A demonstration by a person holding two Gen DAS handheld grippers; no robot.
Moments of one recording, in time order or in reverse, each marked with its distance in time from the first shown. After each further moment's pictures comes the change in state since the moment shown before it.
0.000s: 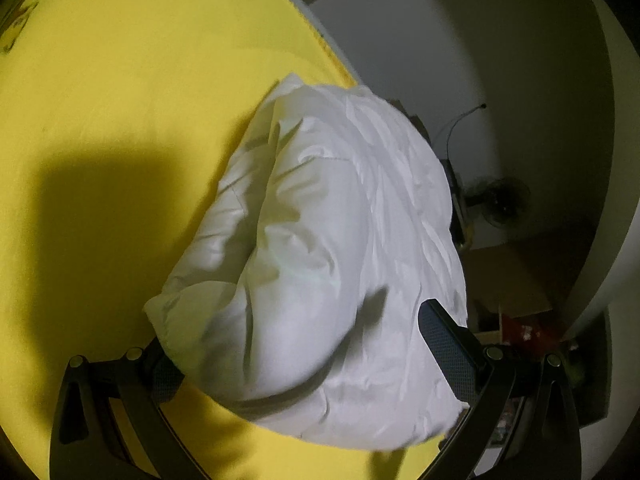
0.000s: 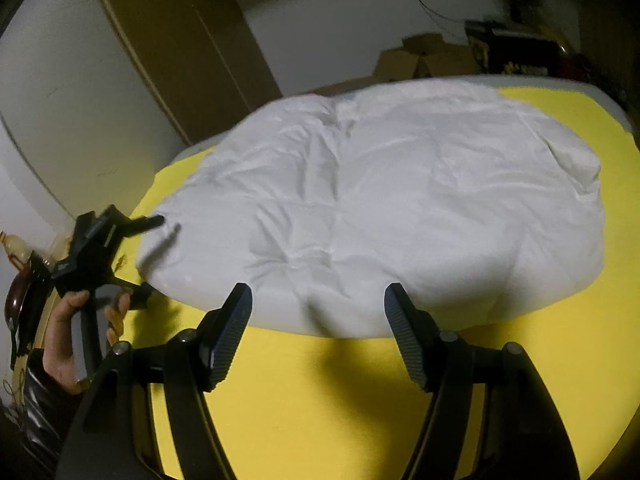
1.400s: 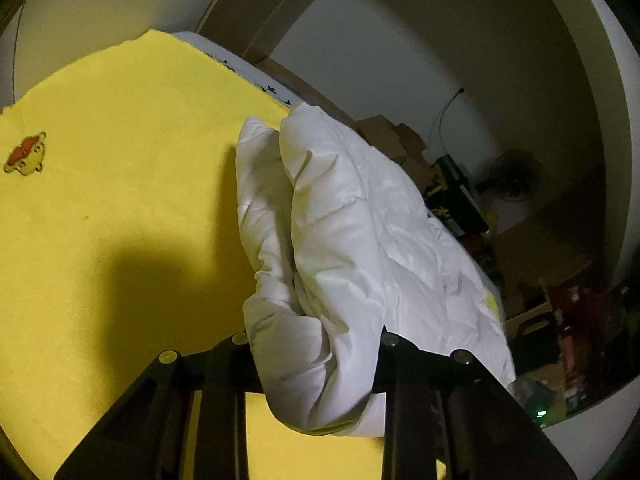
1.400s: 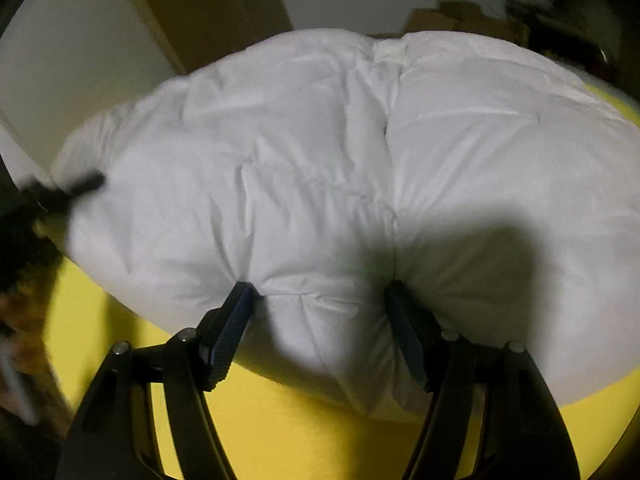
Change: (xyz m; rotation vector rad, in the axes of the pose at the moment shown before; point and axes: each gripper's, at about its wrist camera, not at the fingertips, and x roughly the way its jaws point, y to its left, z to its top) left arm -0.072 -0.049 -0.048 0.261 -0.137 0.139; right arm 0.081 0.031 0.005 -0.176 0.164 -0.014
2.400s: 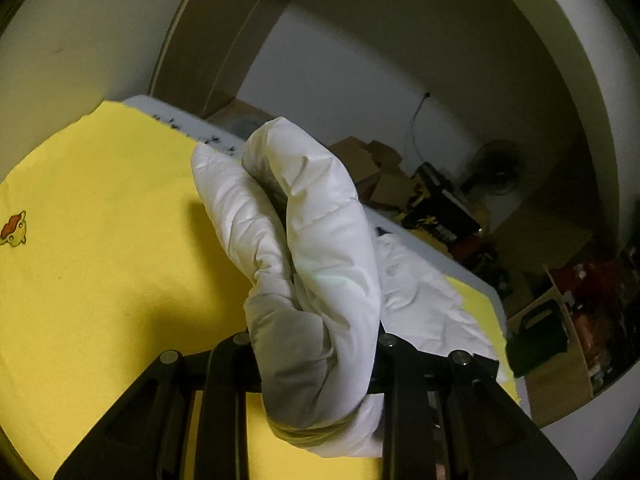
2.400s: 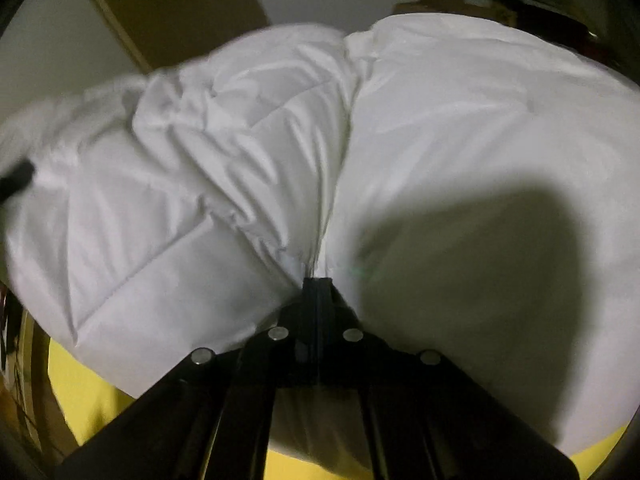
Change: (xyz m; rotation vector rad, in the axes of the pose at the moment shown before) left arm -0.030 -0.104 -0.011 0.149 -0.119 -0.011; right arm 0.016 -0.053 0.044 0.126 0.072 0.086
